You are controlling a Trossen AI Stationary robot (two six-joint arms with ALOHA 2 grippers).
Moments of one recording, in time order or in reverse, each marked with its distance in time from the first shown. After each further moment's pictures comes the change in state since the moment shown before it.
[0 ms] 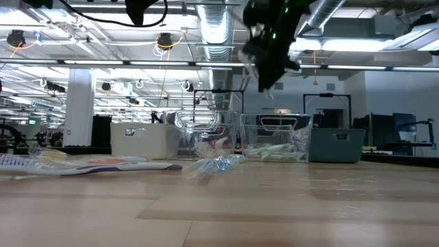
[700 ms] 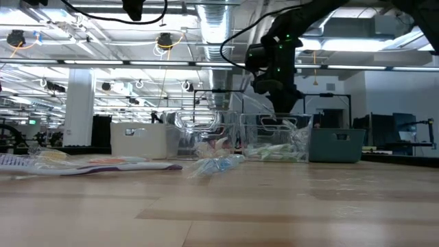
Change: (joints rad) left arm -0.053 0.000 0.000 0.006 -0.003 -0.012; right arm -0.189 0.177 0.032 -0.180 -0.204 -0.229
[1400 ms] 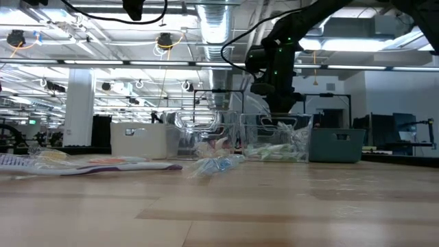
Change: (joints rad) left arm 0.000 0.000 0.000 0.001 0.000 0.002; right arm -0.010 0.005 -0.017 0.079 -0.005 0.169
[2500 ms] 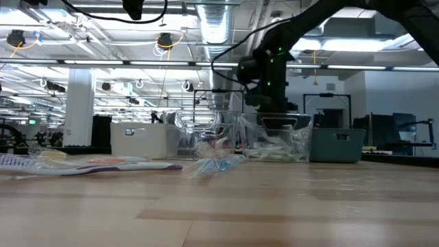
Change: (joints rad) left arm -0.007 0.000 0.000 -0.001 -0.002 0.015; right arm 0.035 0.097 0.035 0.011 0.008 -0.069
